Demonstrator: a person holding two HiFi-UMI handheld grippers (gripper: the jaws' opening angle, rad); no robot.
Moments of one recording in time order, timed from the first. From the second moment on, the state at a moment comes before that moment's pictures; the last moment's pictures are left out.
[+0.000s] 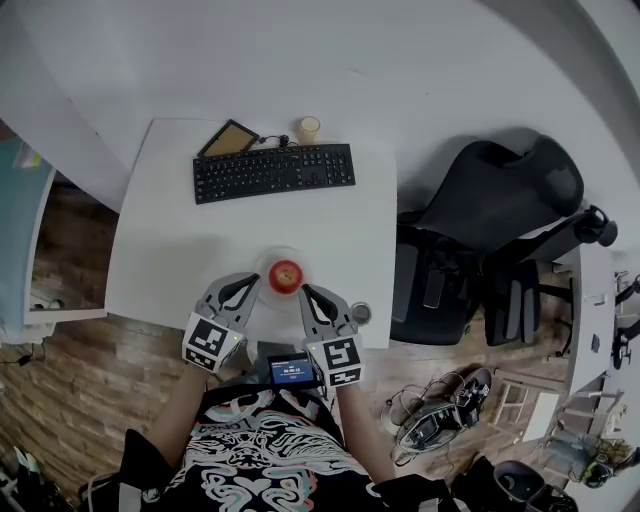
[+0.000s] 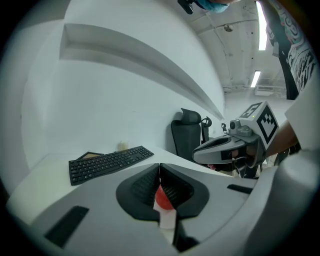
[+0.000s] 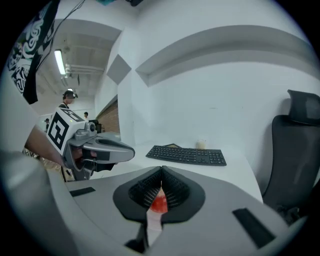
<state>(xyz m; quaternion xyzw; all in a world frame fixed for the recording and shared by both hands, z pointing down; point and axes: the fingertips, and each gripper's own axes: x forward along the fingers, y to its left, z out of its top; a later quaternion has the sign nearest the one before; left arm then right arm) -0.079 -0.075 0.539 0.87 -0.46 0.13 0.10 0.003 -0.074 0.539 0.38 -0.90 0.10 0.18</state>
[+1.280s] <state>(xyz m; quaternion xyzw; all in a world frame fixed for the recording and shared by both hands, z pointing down) -0.052 0.104 0.425 0.82 -0.56 0.05 0.03 0.107 0.098 0.426 0.48 -0.87 0.03 0.09</state>
